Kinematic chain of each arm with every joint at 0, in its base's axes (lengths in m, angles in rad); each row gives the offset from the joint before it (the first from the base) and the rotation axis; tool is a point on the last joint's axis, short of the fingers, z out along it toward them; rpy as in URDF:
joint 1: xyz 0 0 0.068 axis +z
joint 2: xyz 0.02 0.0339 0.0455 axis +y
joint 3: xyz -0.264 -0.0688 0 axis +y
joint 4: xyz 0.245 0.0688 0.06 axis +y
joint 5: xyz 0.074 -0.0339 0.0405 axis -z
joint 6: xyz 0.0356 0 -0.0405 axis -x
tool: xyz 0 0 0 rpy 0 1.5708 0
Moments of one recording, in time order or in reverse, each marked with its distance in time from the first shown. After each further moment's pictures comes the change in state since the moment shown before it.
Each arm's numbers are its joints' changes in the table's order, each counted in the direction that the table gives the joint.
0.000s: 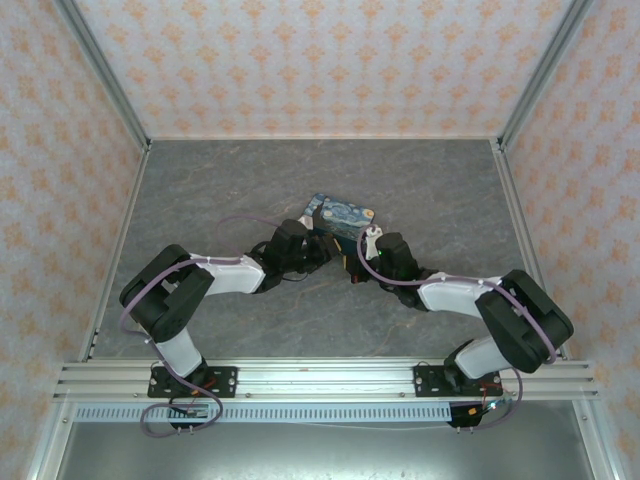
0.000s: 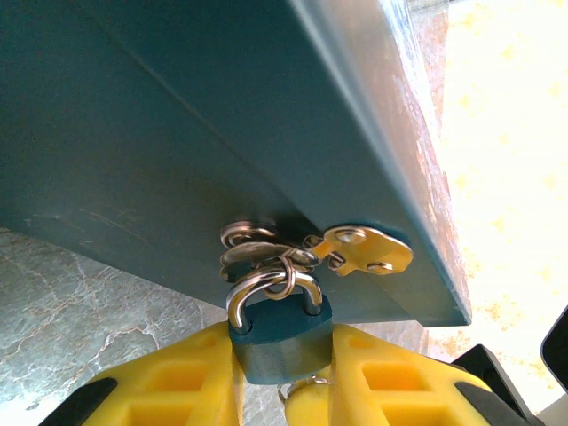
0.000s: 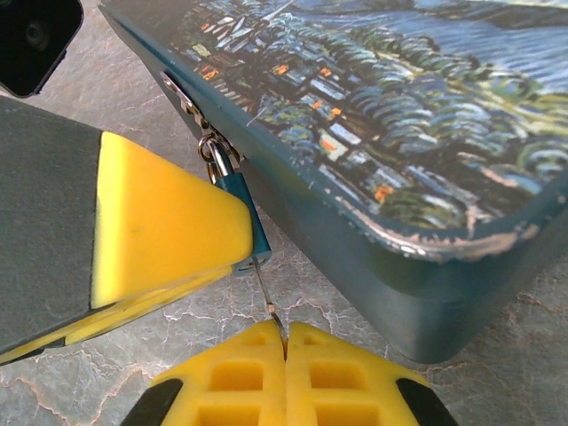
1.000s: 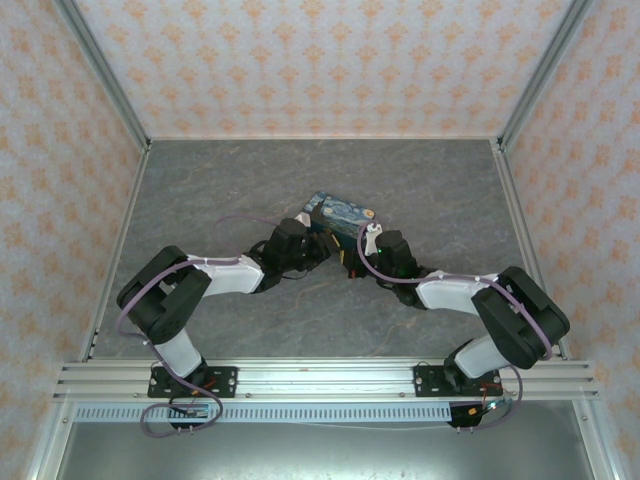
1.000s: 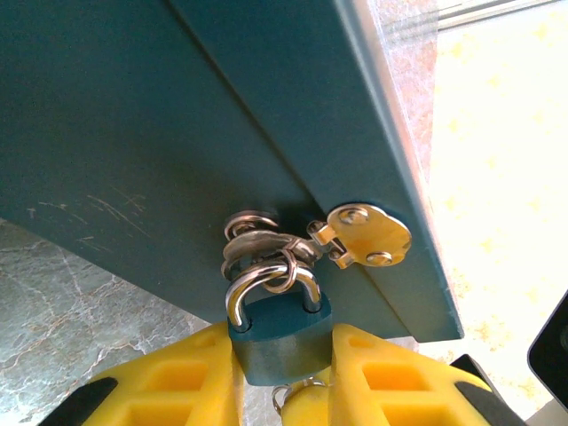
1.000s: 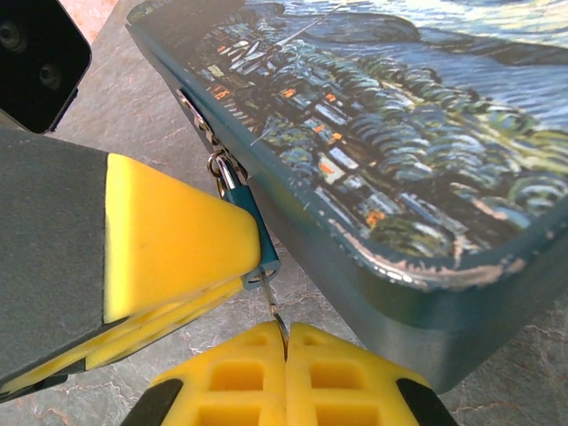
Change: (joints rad) left arm 0.000 -0.015 0.000 -0.005 -0.039 0.026; right arm 0.000 0.022 -0.008 -0.074 -0.012 -0.061
